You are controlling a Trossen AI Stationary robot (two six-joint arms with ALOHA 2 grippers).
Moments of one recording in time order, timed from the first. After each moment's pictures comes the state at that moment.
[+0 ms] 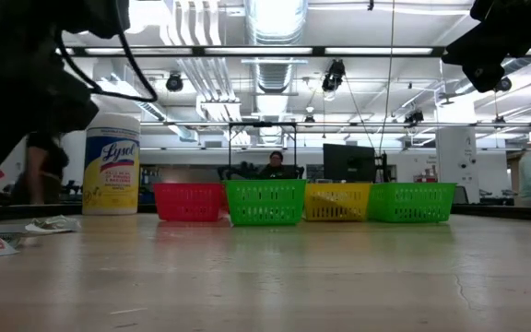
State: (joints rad) left arm -0.33 1.38 0.83 -0.92 0.22 -1.52; right arm -0.37 0.28 0.51 -0.54 -0.29 0.28
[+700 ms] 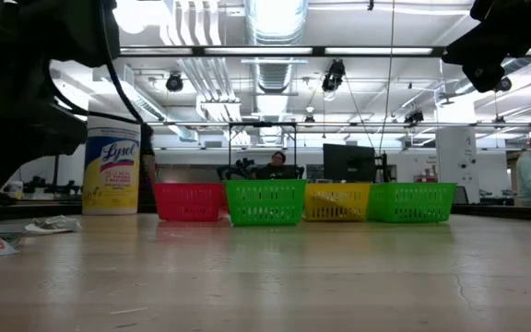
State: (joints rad) left arm -0.34 1.38 0.71 -0.81 0.21 -1.65; right arm -0.37 0.28 0.51 -0.54 -0.29 0.28
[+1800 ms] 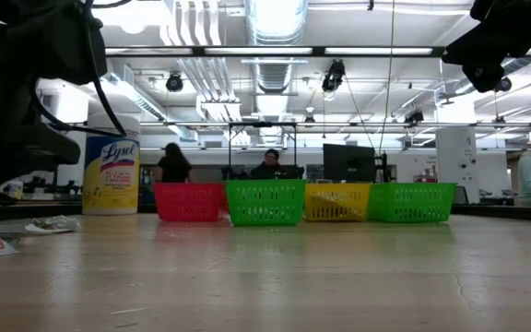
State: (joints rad) left arm -0.34 1.38 0.59 -0.71 0.24 -1.80; right arm -0.37 0.28 0.51 -0.54 -0.29 0.28
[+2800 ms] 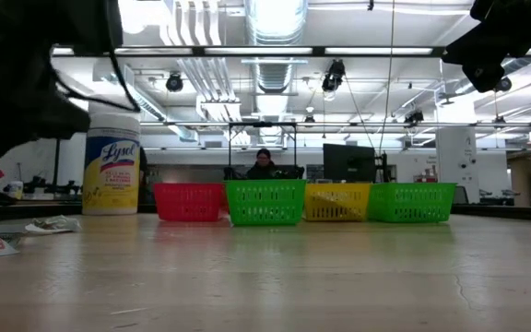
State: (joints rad) left arm -0.34 1.38 0.77 -0.95 0.20 -1.72; right arm -0.37 0.28 0.51 -0.54 -0.29 0.28
